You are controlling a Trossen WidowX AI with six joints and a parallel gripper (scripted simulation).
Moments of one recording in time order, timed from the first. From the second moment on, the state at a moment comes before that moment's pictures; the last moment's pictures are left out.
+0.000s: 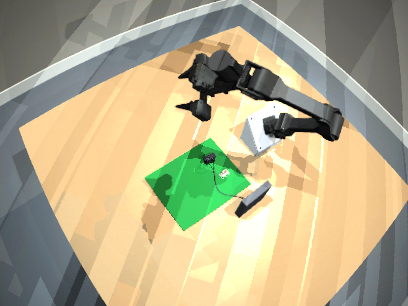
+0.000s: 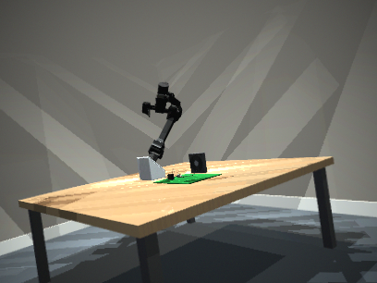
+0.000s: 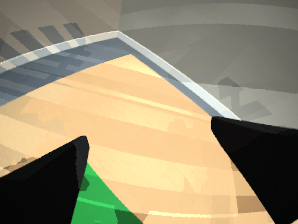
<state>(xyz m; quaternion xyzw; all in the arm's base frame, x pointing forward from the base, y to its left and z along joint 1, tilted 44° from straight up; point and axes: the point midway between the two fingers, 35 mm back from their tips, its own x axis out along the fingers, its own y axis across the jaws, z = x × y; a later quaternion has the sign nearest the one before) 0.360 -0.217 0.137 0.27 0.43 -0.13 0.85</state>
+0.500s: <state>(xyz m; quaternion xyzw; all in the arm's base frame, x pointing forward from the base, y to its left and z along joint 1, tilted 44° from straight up) 0.292 -0.053 0.030 0.20 0.73 0.25 0.61</state>
